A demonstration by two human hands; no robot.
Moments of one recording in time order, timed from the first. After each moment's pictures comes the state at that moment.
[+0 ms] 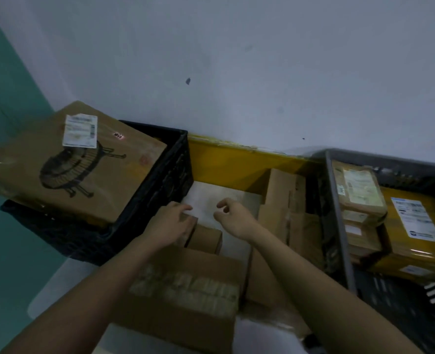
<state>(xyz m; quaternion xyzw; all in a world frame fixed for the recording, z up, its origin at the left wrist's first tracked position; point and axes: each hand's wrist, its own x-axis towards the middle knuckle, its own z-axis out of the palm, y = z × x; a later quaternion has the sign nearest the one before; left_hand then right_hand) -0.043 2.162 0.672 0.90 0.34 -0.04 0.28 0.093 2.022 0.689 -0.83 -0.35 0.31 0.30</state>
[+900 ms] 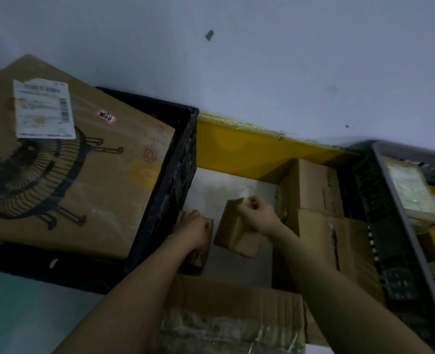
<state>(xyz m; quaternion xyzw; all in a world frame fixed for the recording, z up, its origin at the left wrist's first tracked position) 0.009 2.243 0.588 0.92 0.26 -0.23 0.21 0.132 2.100 0.610 -0.86 -0.14 0.35 0.35</state>
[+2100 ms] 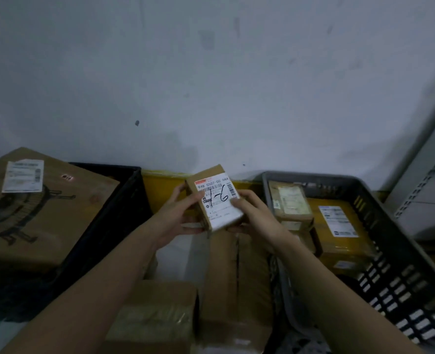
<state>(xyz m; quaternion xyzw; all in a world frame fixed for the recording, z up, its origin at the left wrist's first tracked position) 0.040 2.063 0.773 0.61 0.25 0.09 0.75 0.145 1.887 0.770 -0.65 -0.21 0.30 0.66</state>
